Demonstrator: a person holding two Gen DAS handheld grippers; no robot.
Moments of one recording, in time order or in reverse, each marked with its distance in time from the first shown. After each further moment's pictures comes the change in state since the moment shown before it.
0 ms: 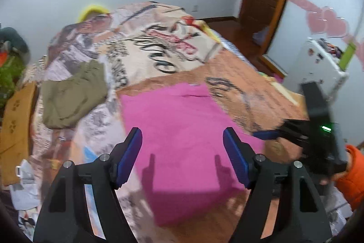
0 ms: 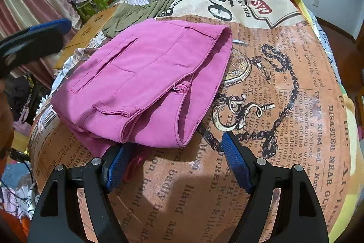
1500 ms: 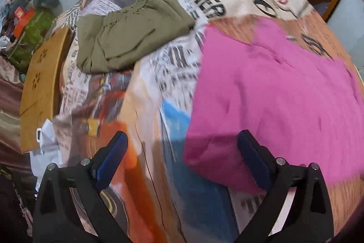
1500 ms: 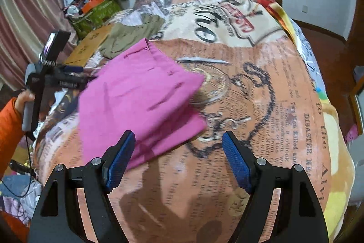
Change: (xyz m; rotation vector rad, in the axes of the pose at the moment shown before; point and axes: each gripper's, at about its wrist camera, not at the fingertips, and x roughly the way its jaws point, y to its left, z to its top) left arm 0.073 0.132 -0.056 -0.121 0.313 0.207; right arm -0.042 0.001 0.007 0.026 -0.094 -0.005
